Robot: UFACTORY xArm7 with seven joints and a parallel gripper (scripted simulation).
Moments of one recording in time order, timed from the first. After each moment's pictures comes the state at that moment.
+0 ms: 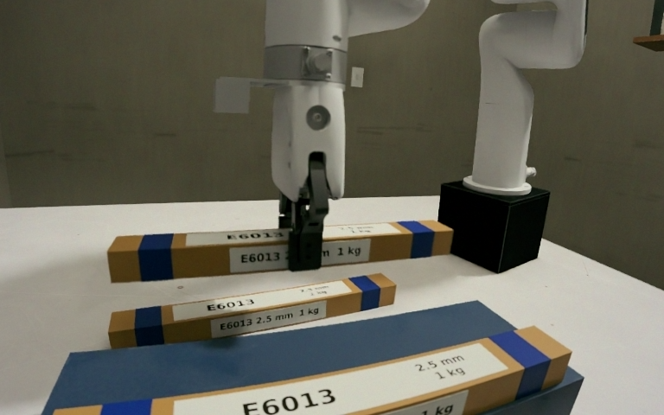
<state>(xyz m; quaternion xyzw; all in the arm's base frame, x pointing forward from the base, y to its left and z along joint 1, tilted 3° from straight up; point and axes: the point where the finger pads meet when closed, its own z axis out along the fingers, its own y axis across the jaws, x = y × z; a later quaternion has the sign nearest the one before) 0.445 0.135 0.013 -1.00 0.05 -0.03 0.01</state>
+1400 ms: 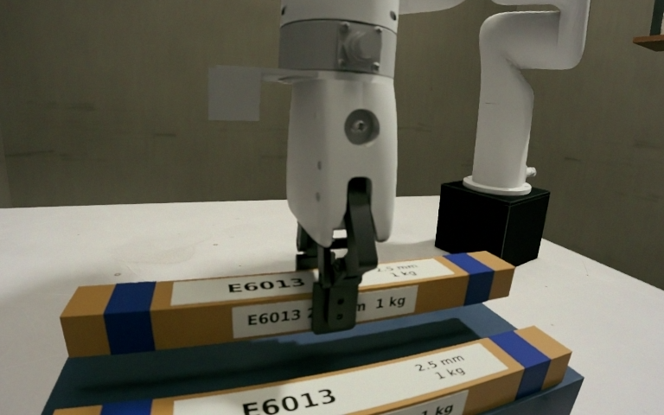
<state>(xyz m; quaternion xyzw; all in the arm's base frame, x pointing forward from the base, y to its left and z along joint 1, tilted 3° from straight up) 0.460 0.233 0.013 -1.00 0.05 -0.02 0.00</state>
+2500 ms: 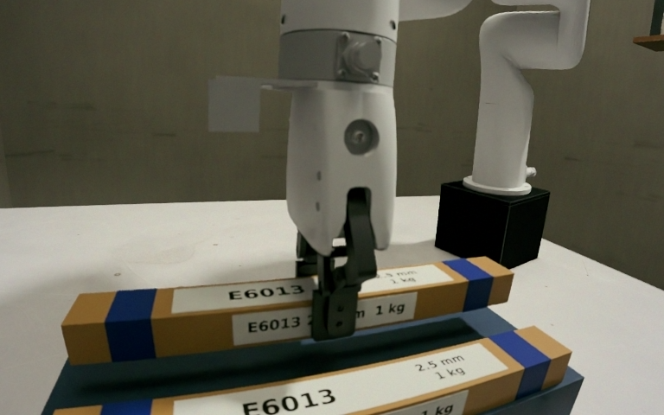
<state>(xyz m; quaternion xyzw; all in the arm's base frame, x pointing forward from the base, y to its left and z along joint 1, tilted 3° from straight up) 0.461 0.233 0.007 -1.00 0.05 -0.02 0.00</state>
